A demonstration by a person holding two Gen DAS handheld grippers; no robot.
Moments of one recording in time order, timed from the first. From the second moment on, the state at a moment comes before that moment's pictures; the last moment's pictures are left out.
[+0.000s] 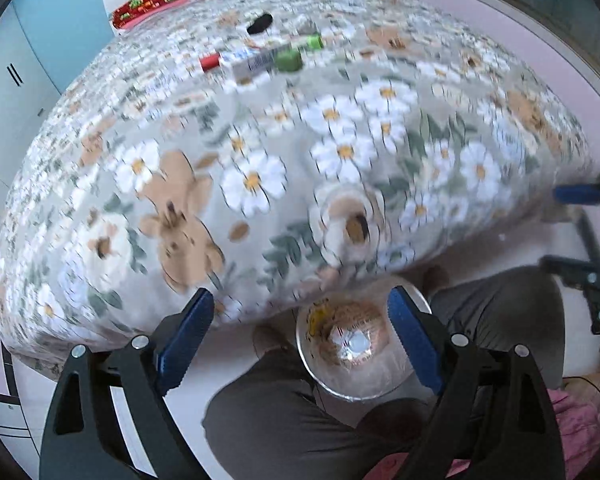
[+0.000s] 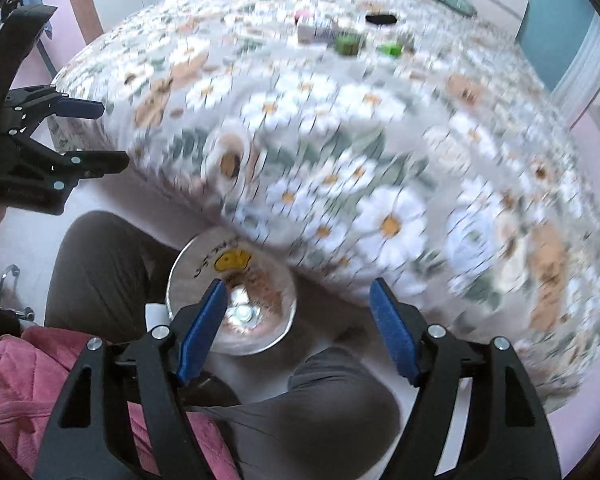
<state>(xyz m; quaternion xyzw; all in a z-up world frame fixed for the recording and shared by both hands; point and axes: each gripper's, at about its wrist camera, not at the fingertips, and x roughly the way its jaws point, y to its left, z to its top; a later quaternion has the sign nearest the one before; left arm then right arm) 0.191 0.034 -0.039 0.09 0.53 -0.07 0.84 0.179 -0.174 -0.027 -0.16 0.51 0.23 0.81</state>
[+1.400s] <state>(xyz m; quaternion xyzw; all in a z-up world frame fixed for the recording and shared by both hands) 0.517 0.100 0.001 0.02 0.52 0.05 0.85 0.530 -0.144 0.052 -0.14 0.46 0.19 0.86</state>
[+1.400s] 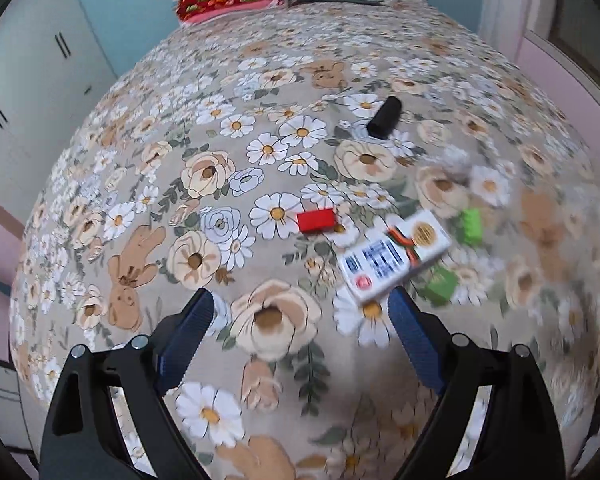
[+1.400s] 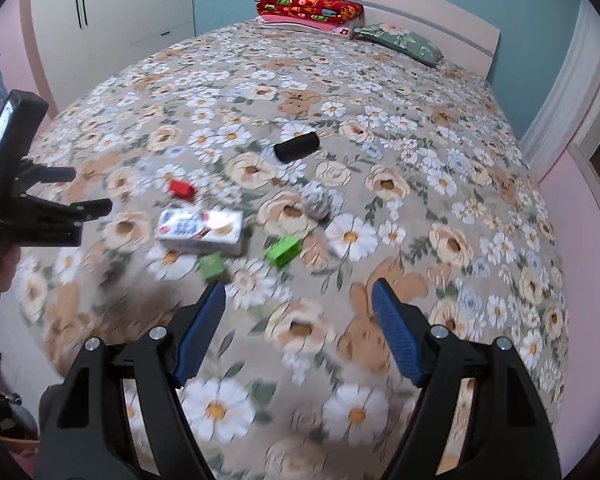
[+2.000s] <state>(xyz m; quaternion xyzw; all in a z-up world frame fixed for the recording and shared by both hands) 0.624 0.107 -0.085 -0.01 0.56 0.07 0.83 0.686 -0.099 -0.050 -0.15 0.51 0.18 0.83</state>
